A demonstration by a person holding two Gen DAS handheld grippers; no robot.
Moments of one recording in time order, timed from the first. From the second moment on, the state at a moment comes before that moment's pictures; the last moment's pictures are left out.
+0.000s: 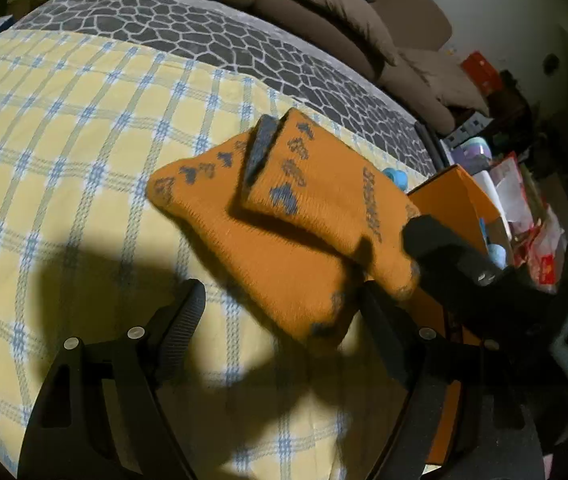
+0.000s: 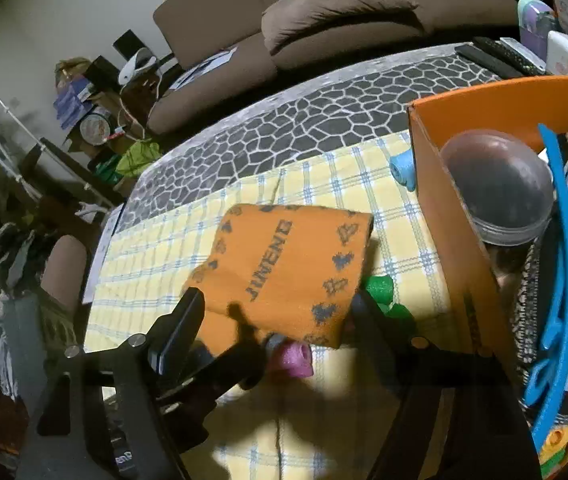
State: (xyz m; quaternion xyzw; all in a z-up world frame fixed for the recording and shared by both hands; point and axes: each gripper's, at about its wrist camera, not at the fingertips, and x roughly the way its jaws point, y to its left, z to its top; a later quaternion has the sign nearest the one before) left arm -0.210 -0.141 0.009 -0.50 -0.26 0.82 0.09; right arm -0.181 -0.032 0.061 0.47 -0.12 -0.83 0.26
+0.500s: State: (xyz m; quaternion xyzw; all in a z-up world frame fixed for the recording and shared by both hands) left arm -0.205 -0.138 0.026 -0.47 -0.24 0.84 0.13; right arm -0.185 -0.033 0.051 0.48 -0.13 -0.82 0.27
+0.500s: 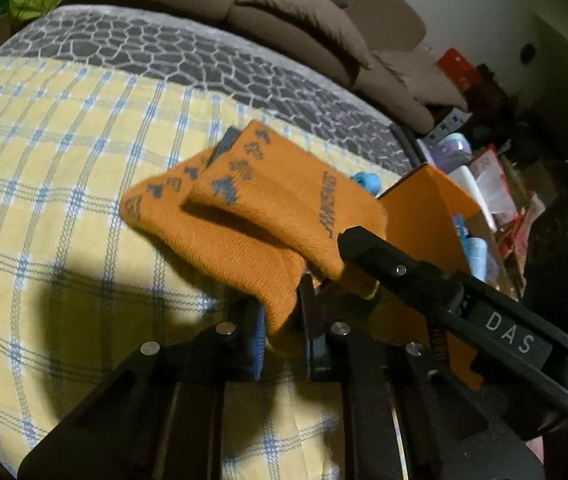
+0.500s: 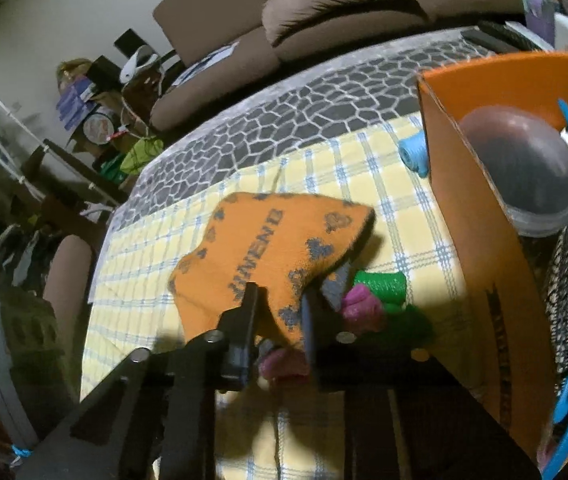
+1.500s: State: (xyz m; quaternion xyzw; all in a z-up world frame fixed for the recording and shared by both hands) left arm -0.194 0.010 0.183 -0.33 -0.16 0.88 0.31; right arm -0.160 0.124 0.192 0.33 -0.19 -0.87 0.30
